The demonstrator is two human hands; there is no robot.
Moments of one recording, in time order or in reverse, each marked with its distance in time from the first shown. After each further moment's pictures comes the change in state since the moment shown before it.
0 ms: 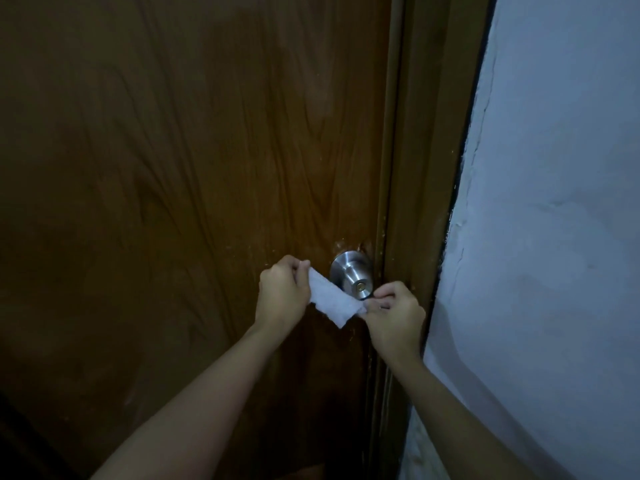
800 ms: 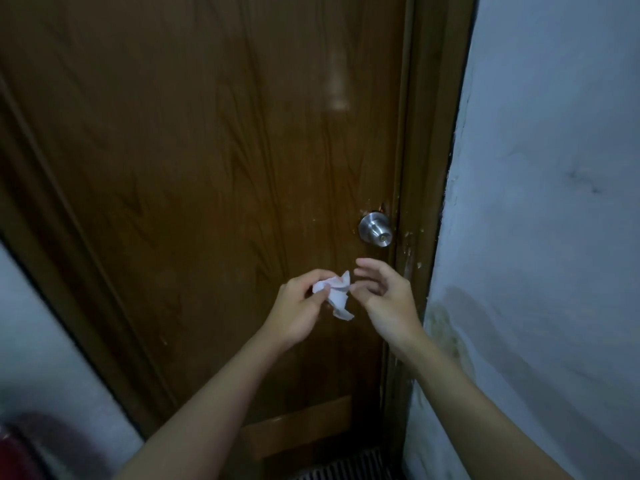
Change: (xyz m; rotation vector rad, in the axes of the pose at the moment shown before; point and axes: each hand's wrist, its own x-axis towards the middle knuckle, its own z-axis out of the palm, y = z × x) left_hand -0.145 0.017 -0.133 -0.381 -0.464 -0.048; right_hand -0.158 -0.095 -0.028 0.297 -0.329 0.100
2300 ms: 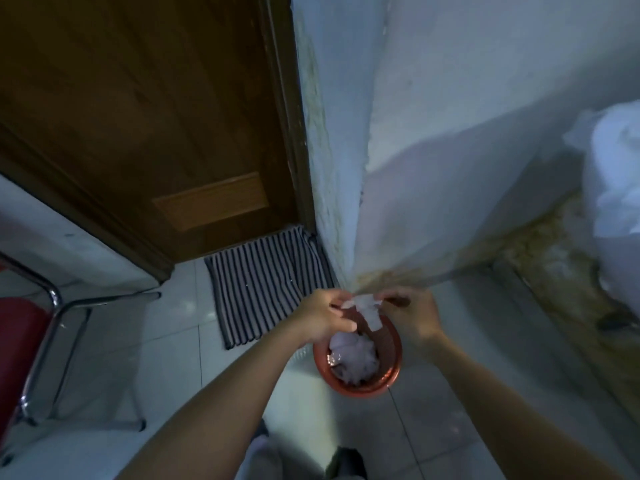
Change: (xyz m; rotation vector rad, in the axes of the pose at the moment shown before) left_hand -0.308 -0.092 0.401 -0.065 -0.506 -0.764; right_hand -0.364 0.295 -0.283 -0.309 0.038 0.478
